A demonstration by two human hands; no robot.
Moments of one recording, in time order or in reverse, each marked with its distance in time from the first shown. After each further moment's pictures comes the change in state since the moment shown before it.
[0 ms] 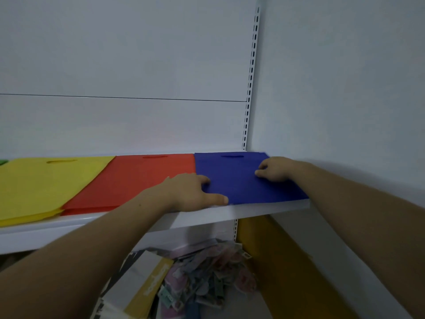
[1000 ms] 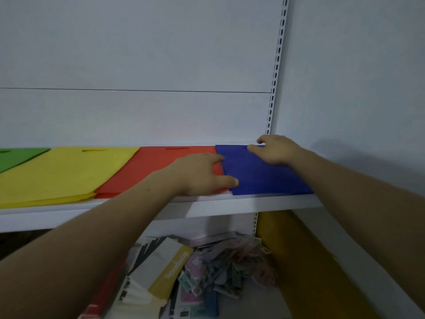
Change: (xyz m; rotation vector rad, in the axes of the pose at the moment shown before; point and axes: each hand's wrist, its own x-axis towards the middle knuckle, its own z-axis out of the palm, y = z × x) left_hand -0.022 -0.004 -0.020 -0.001 0.144 0.016; right_hand 0.004 -0.054 -0.007 0.178 0.286 -0.149
